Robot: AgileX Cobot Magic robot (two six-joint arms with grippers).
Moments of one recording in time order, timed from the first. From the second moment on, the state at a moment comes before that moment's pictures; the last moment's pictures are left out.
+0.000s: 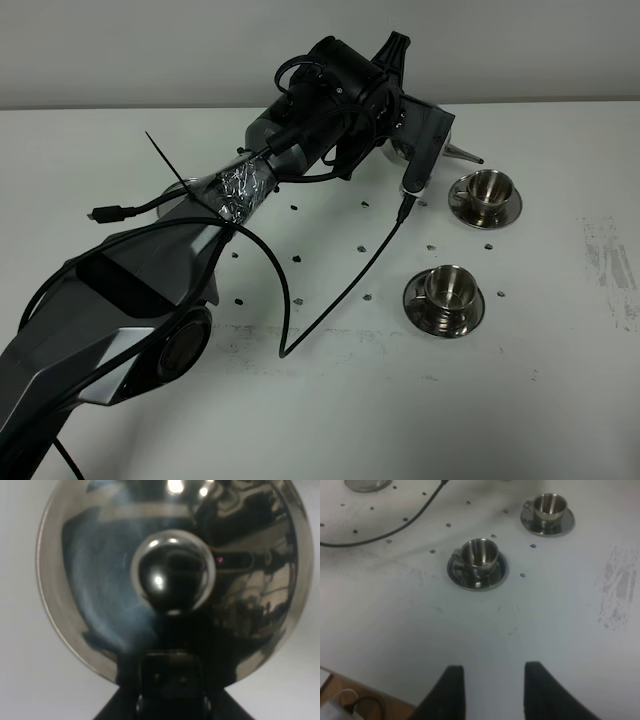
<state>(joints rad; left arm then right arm) -0.65 2.69 -2.67 0.32 0.81 1.34 0.17 0.02 -0.52 0.11 1.12 -0.11</state>
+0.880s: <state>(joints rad) -0.66 2.71 -2.67 0.37 0.75 1.46 0.17 0.02 -0.52 0.11 1.12 -0.11</state>
